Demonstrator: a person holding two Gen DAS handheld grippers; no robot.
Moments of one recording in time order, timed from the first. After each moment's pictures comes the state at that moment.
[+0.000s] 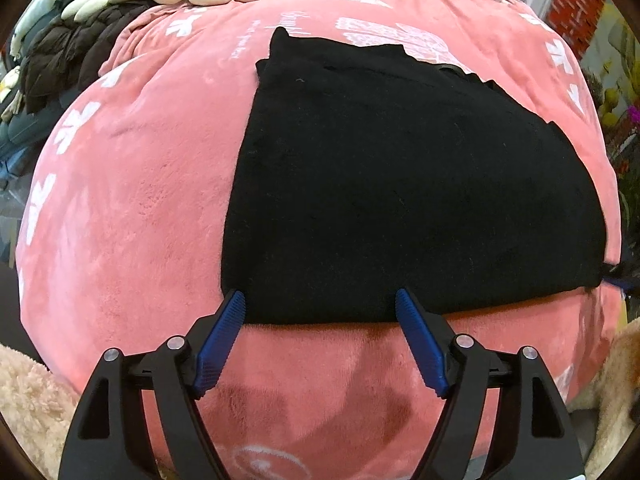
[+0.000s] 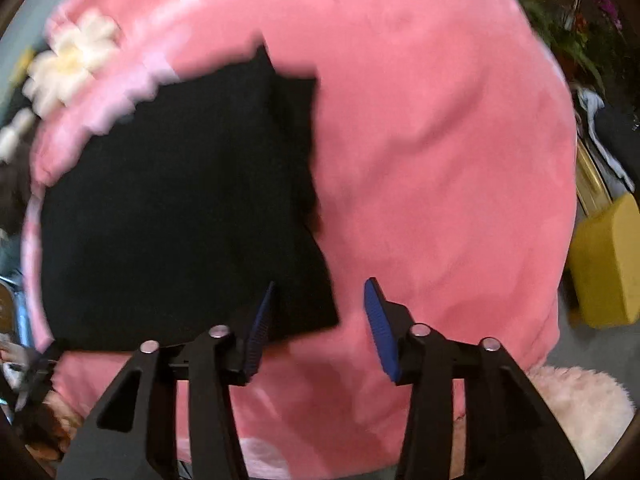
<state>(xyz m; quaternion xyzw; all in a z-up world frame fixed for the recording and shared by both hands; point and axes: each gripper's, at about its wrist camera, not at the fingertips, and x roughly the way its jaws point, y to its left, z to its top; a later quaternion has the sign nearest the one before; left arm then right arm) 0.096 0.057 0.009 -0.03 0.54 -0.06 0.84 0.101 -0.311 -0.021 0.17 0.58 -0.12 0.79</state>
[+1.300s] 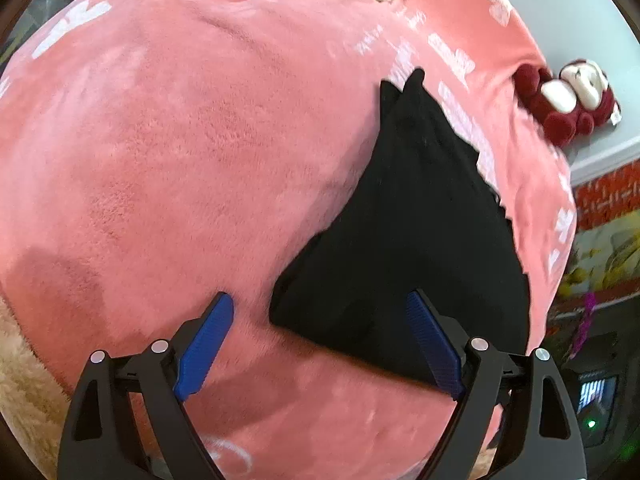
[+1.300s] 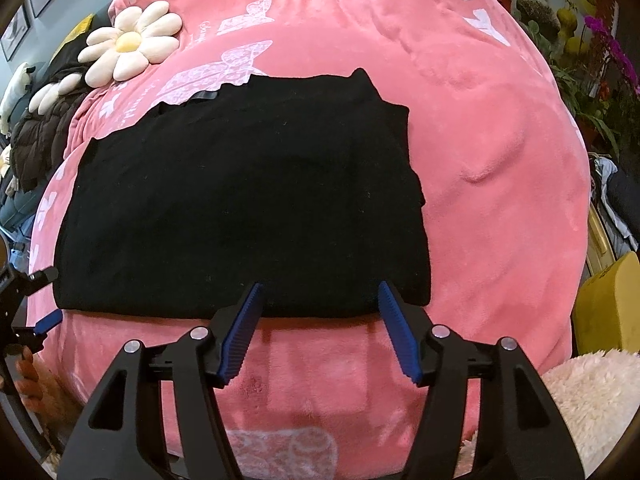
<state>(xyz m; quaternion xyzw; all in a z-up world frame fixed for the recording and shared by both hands) 0.100 0.143 -0.005 -0.36 0.51 -0.01 0.78 0.064 -0.237 0.010 0.08 0.50 -0.06 0.86</state>
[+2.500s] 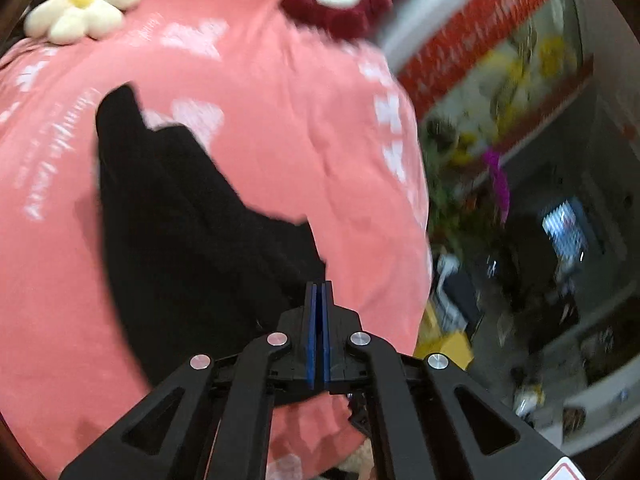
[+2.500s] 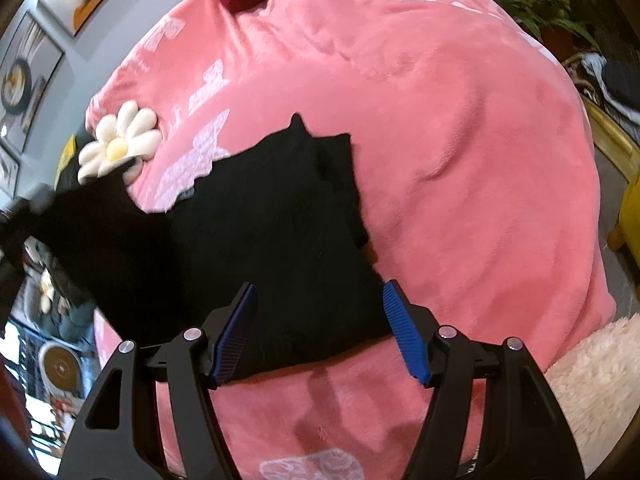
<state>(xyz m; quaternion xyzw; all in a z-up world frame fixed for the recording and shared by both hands) 0.161 -0.104 0.160 -0.17 0.48 -0.30 0.80 0.054 -0.317 0.025 0.31 0.42 -0.08 0.85</state>
